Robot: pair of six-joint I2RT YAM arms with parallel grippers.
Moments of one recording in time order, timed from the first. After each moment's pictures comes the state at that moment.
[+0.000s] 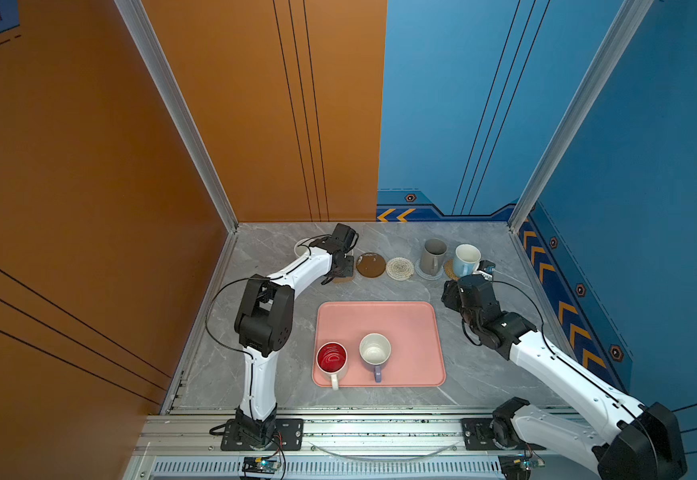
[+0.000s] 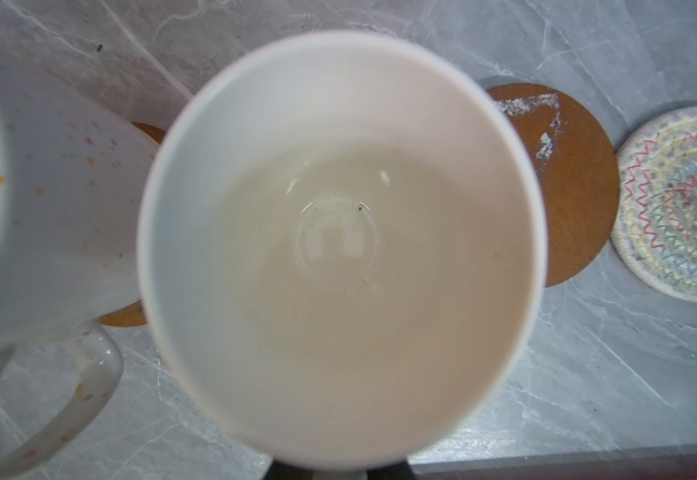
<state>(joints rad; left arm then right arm) -0.42 2.05 1.64 -0.68 -0.17 -0.34 0.48 1.07 0.76 -0.33 0.43 0.70</state>
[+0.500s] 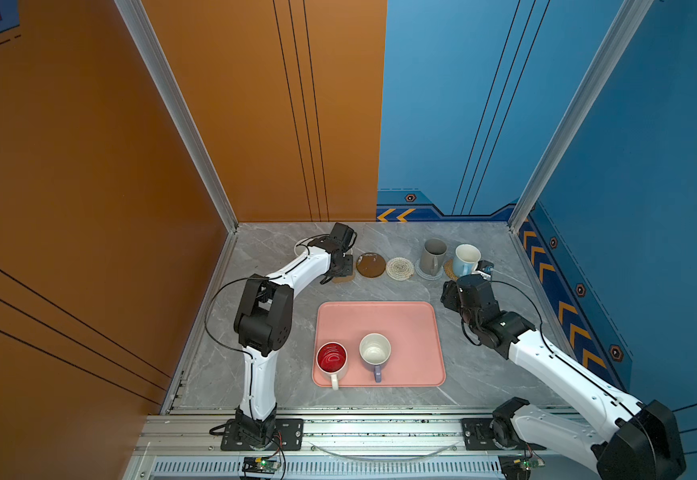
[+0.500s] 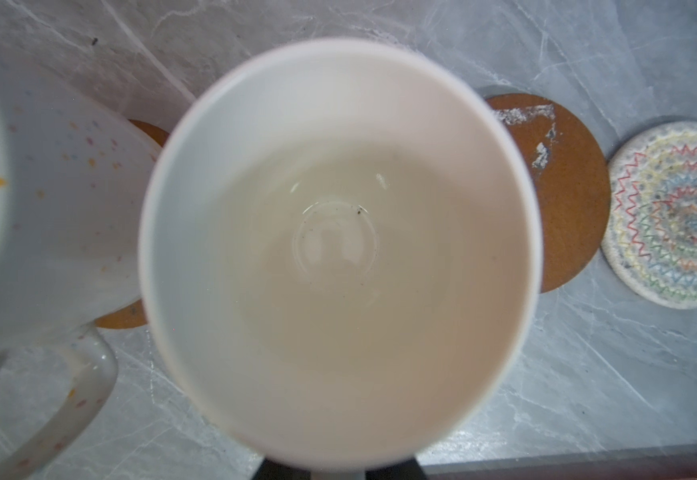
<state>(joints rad) -0.41 2.05 1.65 -0.67 -0.14 -0.36 0.48 1.08 0.76 -0.33 0.42 0.70</state>
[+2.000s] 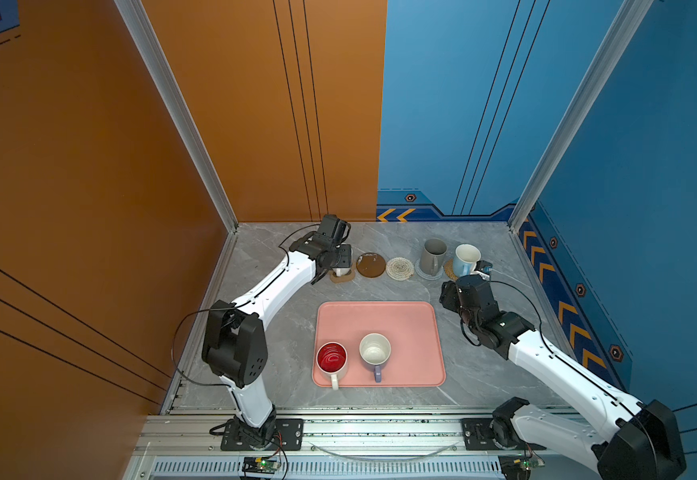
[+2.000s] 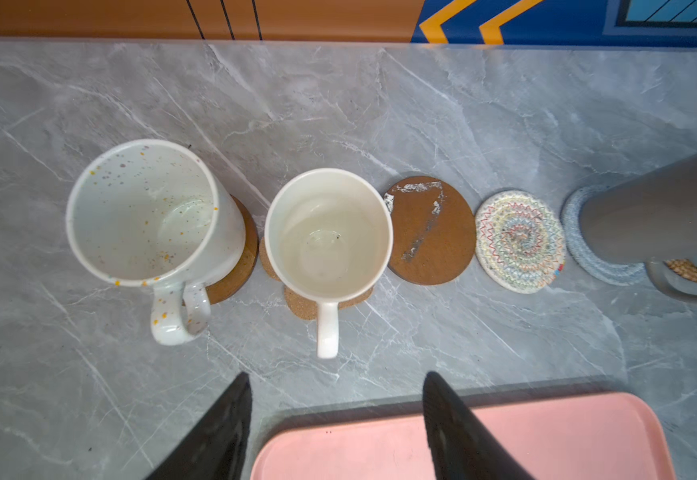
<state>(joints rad) -0.46 1.70 1.51 -0.63 -0.19 -0.36 0.49 1.08 0.76 -0.33 0.42 0.70</state>
